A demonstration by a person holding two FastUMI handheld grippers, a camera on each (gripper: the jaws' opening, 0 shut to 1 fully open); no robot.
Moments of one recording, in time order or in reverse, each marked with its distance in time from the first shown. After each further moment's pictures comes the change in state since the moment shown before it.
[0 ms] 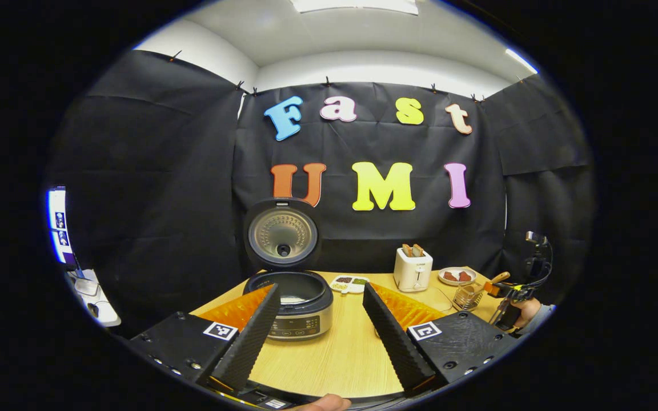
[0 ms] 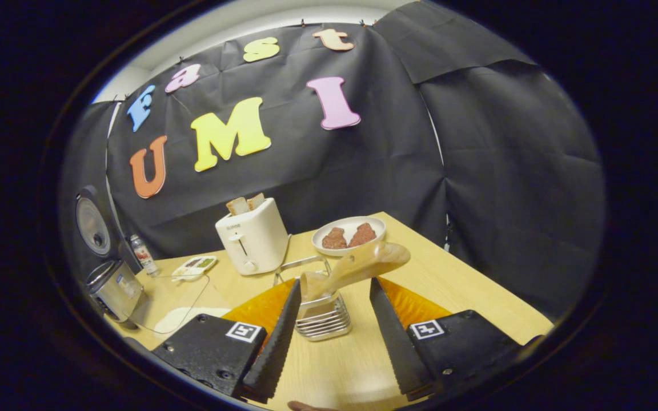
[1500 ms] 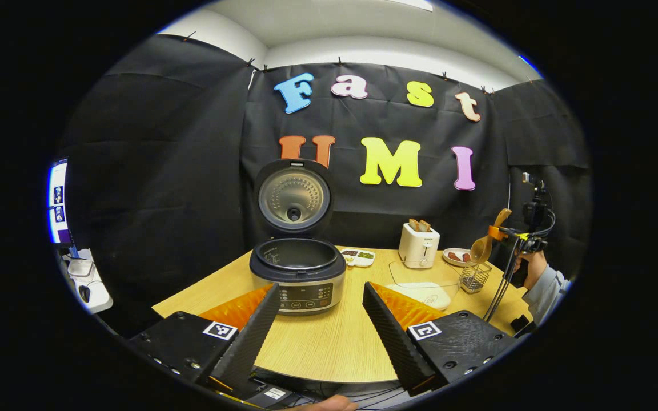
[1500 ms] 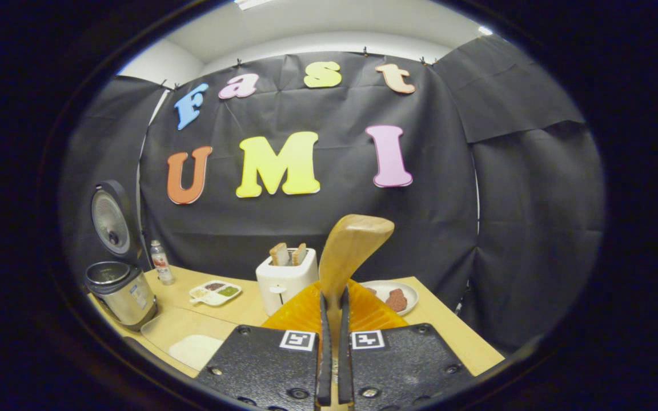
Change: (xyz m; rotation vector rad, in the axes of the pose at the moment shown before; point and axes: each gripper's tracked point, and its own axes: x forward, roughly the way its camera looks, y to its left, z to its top) left arm -0.008 0.045 -0.060 -0.038 0.114 0.022; right arm -0.026 0.102 0.116 -0.204 -0.200 0.150
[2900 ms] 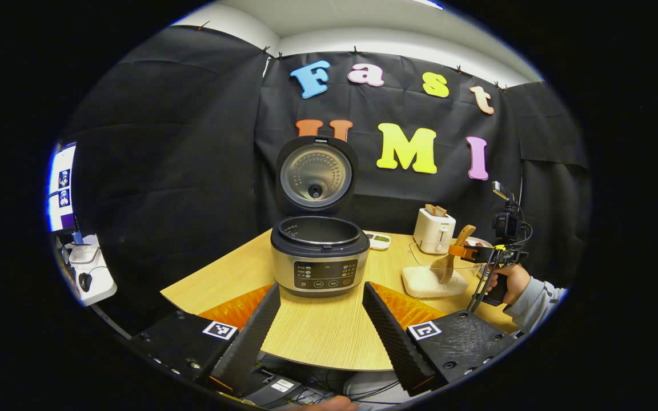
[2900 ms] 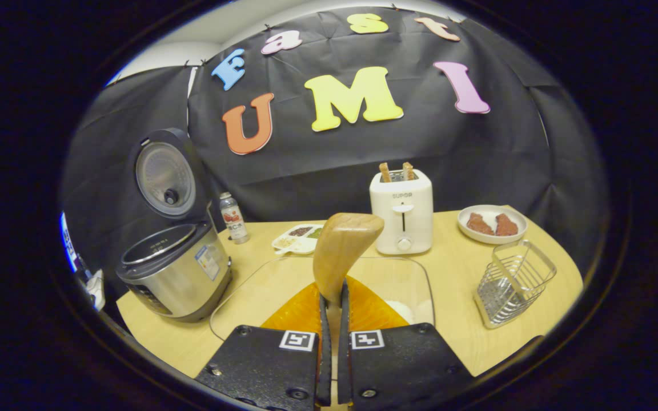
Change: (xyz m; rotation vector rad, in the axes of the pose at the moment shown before) left arm 0.002 0.033 -0.047 -0.032 0.077 0.043; right arm -0.009 0.190 -0.136 0.136 0.313 0.328
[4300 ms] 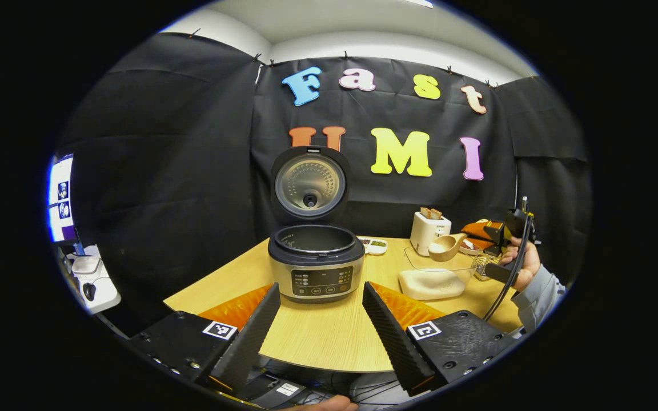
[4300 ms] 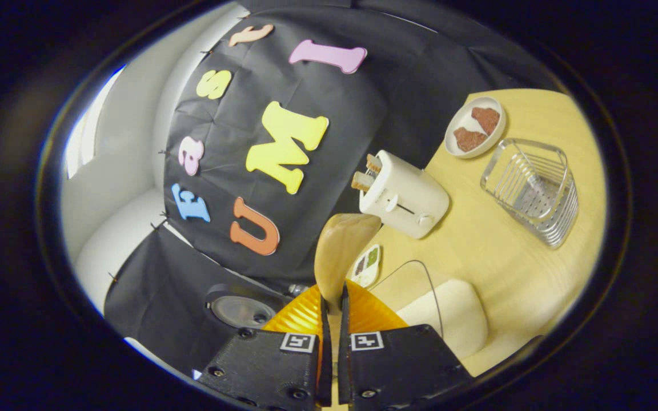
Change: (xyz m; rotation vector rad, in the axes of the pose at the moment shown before) left arm 0.001 -0.003 0.008 0.069 -0.058 0.006; right arm -0.031 -0.023 0.078 0.928 -0.115 0.298
